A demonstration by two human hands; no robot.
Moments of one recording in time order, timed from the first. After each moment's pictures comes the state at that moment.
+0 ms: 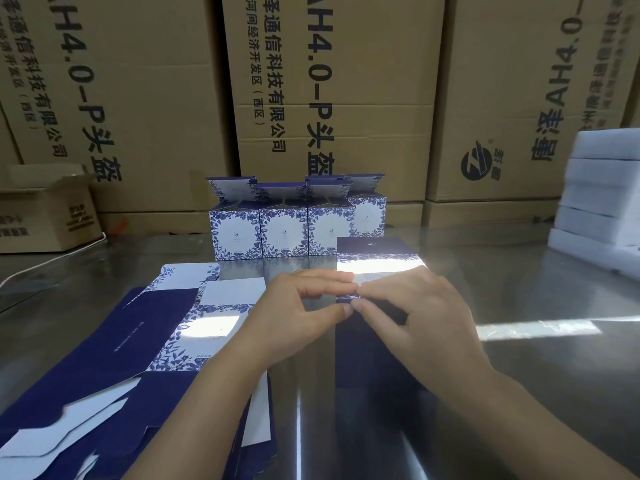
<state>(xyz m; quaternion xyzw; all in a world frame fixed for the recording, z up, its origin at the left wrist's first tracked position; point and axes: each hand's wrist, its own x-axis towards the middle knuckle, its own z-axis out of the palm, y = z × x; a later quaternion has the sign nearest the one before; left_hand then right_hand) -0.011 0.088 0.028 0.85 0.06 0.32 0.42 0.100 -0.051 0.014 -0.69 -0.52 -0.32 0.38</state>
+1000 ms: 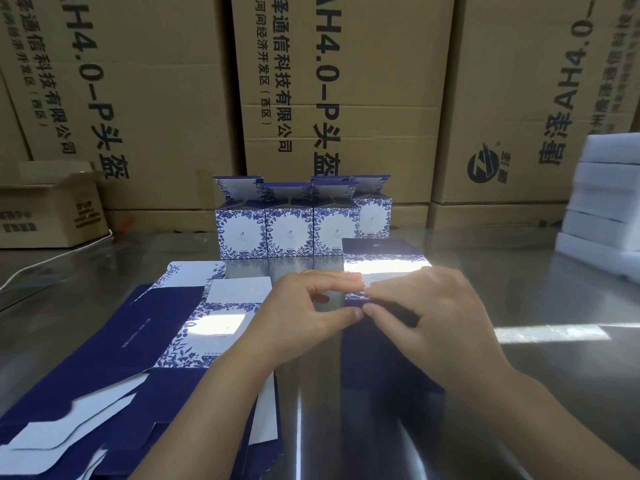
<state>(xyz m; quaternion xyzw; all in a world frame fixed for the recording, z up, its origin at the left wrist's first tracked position) -0.009 0.091 0.025 0.85 0.07 0.33 0.40 0.109 -0.051 0.017 -0.64 -0.55 -0.41 0.35</state>
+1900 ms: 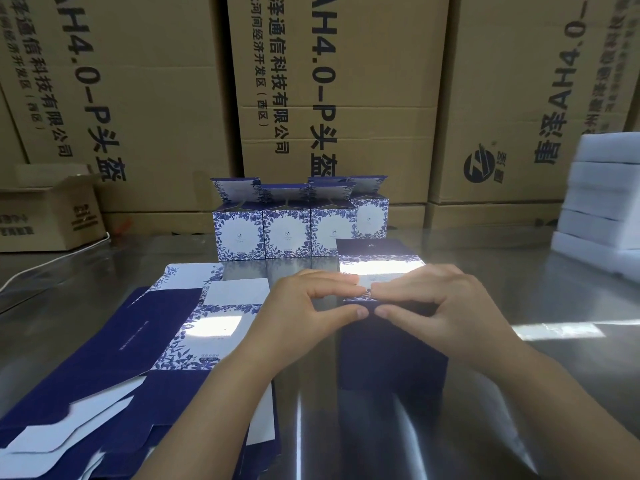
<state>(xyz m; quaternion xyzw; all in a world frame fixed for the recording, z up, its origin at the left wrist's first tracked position) -0.007 0.084 0.026 0.85 0.07 0.36 0.38 0.130 -0.065 0.027 -0.67 -0.59 -0.22 0.39</state>
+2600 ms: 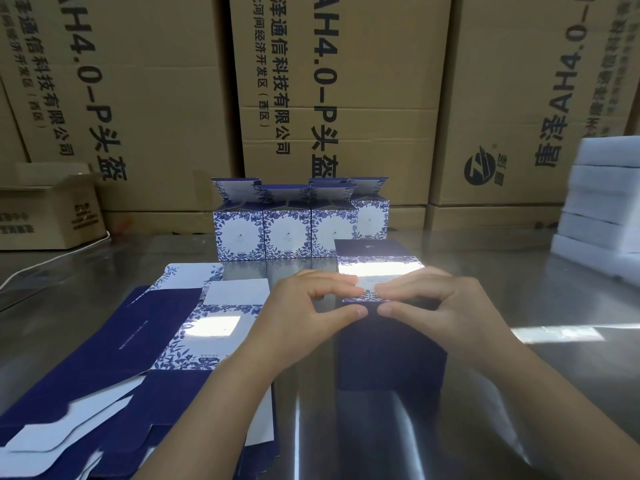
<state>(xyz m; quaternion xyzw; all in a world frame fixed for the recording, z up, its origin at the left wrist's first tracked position) -0.006 0.084 0.024 0.85 0.08 0.37 0.36 0.130 -0.063 0.026 -0.65 -0.56 -0.06 0.52</state>
